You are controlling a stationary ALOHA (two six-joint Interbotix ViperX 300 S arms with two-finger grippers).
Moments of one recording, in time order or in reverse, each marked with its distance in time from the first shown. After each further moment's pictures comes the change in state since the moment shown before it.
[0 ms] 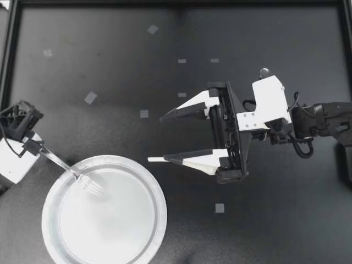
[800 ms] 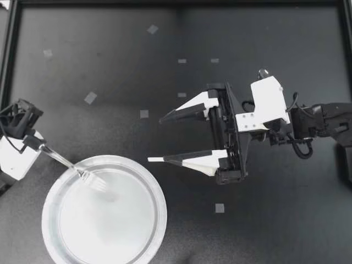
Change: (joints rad) left arm 0.000 -0.011 -0.009 -0.009 -0.012 -0.061; right arm 0.002 0.008 0.000 0.000 0.000 0.008
